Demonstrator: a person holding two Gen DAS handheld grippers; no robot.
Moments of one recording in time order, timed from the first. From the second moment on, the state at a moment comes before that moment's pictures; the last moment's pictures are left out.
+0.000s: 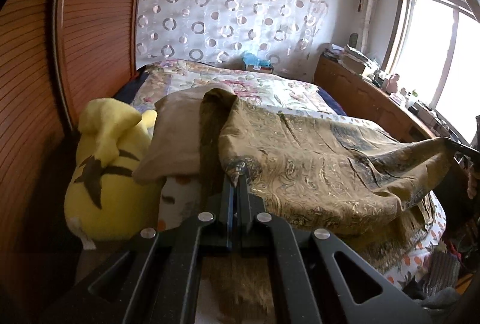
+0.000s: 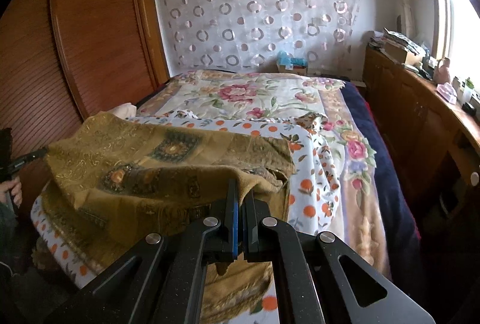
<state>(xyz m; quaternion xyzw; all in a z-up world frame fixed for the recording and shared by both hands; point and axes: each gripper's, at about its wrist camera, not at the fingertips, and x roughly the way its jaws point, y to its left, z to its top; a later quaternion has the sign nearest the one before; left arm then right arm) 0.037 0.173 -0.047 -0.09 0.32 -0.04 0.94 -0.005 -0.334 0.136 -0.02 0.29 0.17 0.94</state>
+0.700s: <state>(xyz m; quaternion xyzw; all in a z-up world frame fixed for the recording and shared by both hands) 0.006 0.162 -0.076 -0.07 0.35 -0.03 0.93 0.009 -0.314 0.160 0.01 0.21 0.21 0.95</state>
